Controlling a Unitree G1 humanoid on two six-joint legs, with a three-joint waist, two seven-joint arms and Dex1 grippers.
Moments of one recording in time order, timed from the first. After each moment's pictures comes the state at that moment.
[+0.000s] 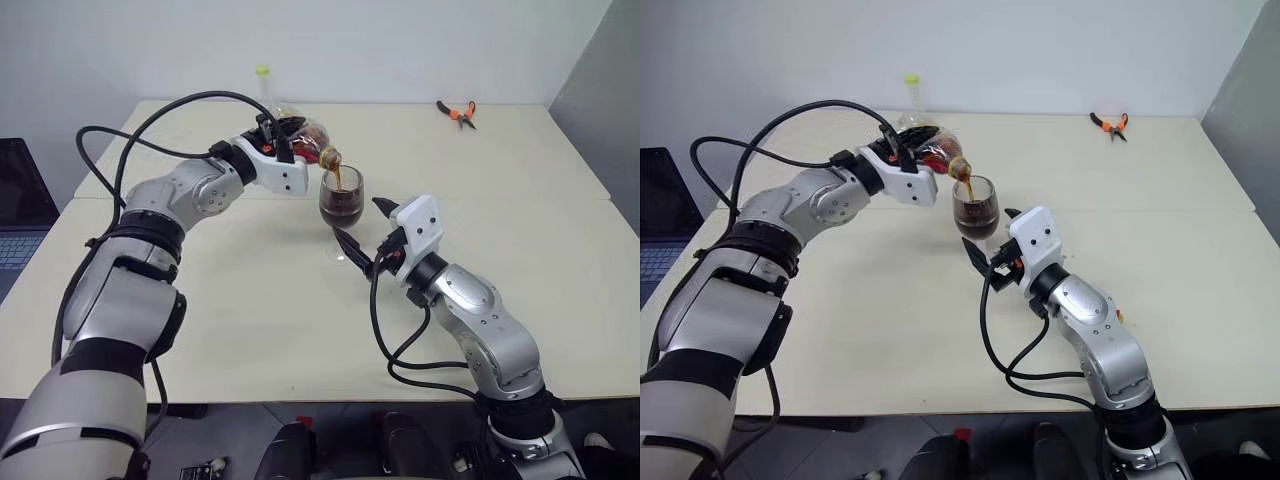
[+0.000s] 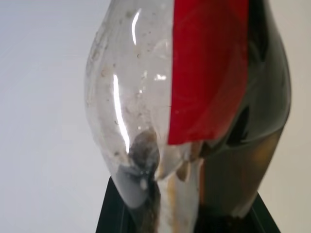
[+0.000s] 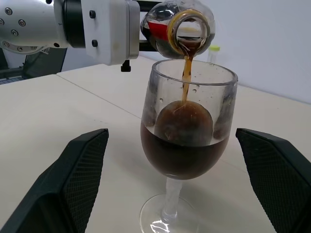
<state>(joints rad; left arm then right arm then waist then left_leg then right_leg) -1.25 0.61 -0.46 1.13 0.74 -0.79 0.07 -0.37 -0.19 0.22 -0.47 0.18 0.56 0.31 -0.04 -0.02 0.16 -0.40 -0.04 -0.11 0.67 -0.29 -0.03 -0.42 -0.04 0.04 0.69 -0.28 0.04</state>
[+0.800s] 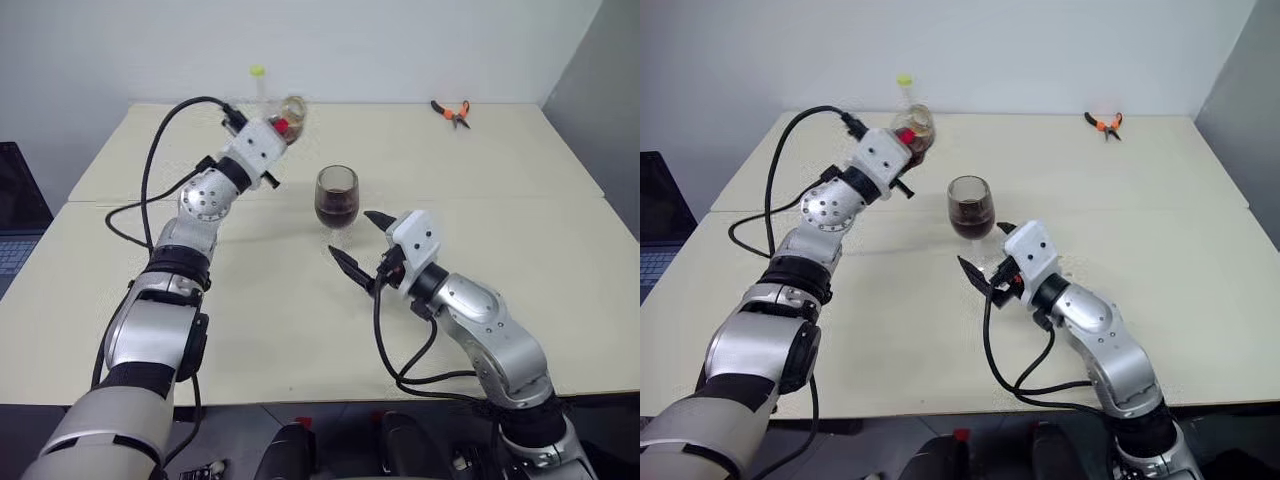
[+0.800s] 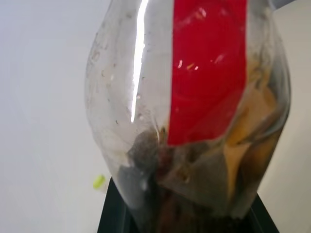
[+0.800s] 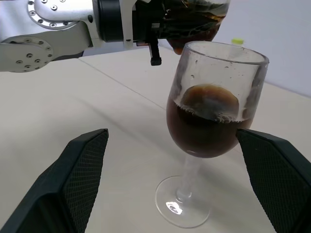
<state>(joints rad) -1.03 0.47 -0.06 0.99 0.11 -0.52 -0.36 -0.33 -0.27 0.25 -0.52 0.20 0.55 0.41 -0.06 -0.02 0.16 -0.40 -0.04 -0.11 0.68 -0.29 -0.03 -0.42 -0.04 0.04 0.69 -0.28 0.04</state>
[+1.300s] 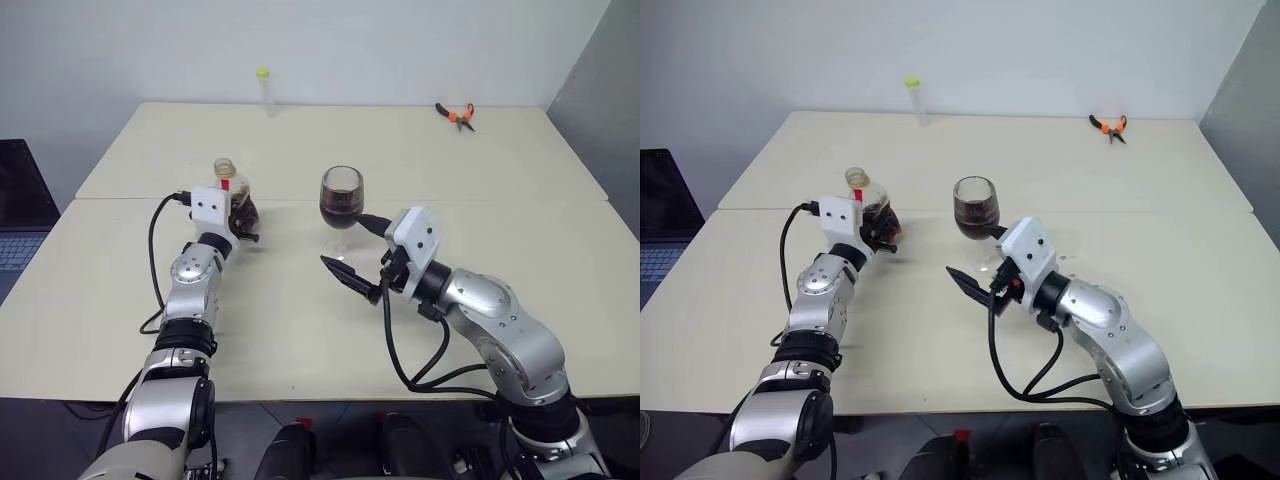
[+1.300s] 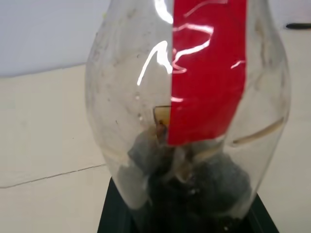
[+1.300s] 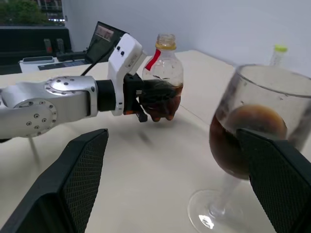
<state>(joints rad) -0.67 0.35 0.18 0.74 -0.16 -0.18 -0.31 -0.40 -0.30 0.24 -0.57 0.30 0.67 0.48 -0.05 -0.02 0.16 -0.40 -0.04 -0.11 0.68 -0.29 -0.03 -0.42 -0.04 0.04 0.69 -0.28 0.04</state>
